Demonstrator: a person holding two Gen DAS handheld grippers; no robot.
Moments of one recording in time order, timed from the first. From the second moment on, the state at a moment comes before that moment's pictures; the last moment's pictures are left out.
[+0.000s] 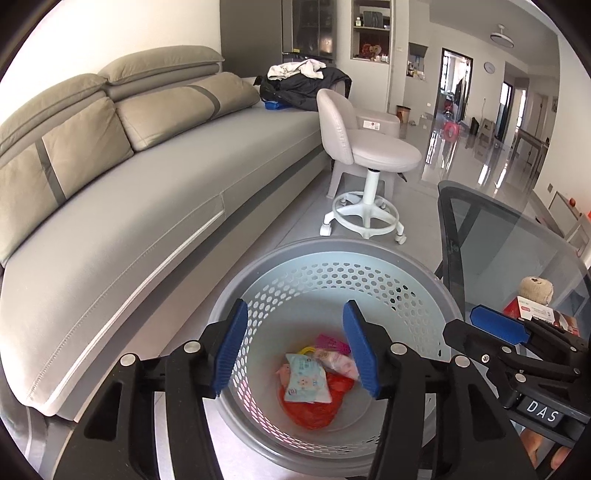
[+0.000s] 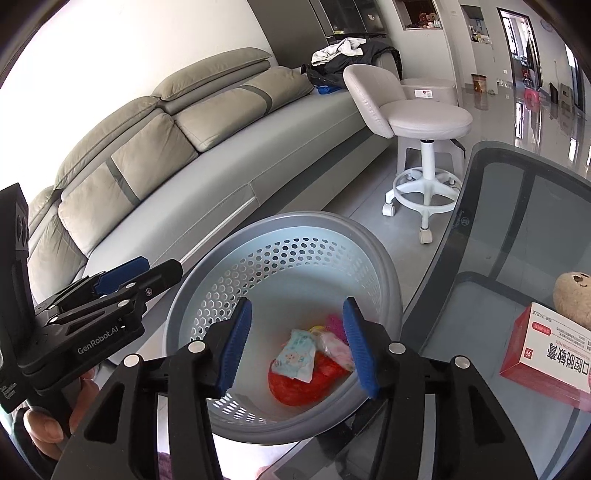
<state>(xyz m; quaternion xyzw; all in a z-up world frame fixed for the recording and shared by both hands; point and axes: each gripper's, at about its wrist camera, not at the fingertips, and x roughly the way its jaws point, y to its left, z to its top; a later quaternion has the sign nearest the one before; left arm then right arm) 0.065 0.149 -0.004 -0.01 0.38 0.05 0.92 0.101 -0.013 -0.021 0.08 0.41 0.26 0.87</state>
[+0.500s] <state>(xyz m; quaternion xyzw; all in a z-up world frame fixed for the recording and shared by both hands) 0.061 0.137 0.003 -0.01 0.36 0.04 0.93 0.092 -0.036 -0.014 0.07 0.40 0.25 0.88</state>
